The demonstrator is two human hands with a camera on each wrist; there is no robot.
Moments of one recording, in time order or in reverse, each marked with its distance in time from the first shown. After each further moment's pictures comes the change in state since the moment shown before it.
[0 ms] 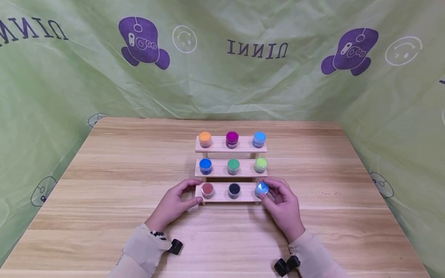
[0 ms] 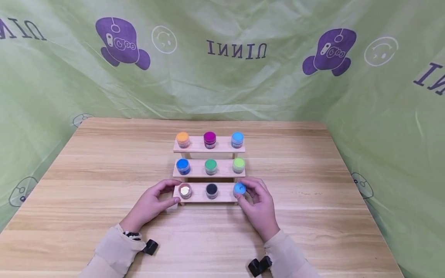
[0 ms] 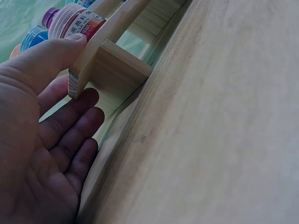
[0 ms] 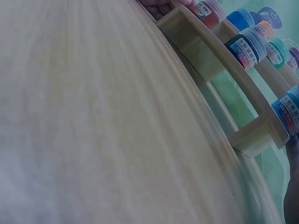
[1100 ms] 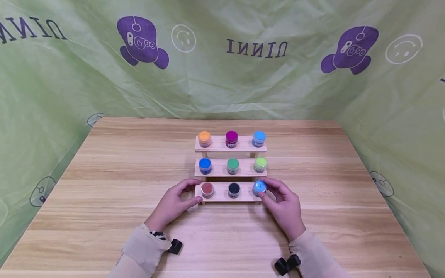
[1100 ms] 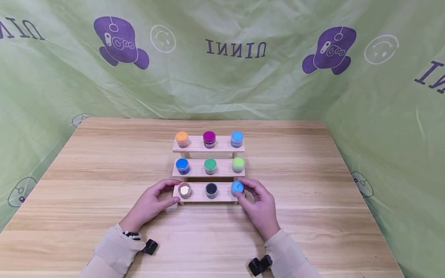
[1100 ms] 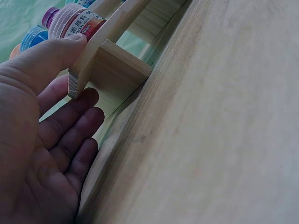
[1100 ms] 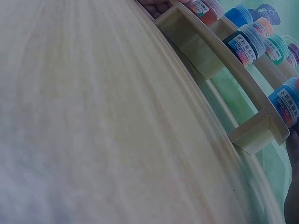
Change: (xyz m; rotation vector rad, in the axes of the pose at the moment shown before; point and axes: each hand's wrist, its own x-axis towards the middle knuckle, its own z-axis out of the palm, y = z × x) left_hand 0.001 -0.001 -0.001 -0.007 0.000 0.010; right_hand 0.000 0.000 -0.002 -0.063 0.015 0.091
